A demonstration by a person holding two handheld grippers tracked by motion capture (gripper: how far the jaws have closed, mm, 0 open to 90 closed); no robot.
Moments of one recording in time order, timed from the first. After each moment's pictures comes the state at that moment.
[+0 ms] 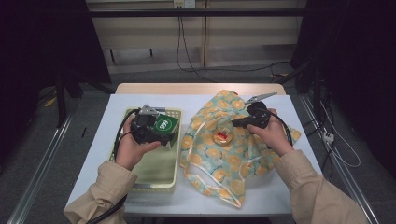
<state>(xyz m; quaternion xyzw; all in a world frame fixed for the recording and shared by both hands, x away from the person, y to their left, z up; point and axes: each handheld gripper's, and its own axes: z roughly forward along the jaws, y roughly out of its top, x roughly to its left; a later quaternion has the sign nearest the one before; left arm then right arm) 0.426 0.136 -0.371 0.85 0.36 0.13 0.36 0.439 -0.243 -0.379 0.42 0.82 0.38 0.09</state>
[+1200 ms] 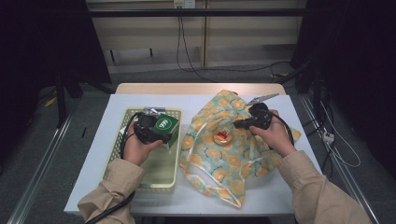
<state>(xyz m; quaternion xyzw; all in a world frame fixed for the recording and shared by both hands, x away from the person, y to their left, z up) 0.442 0.136 -0.400 0.84 0.42 0.14 0.32 0.438 -0.250 -0.383 0.41 0.82 0.38 0.08</state>
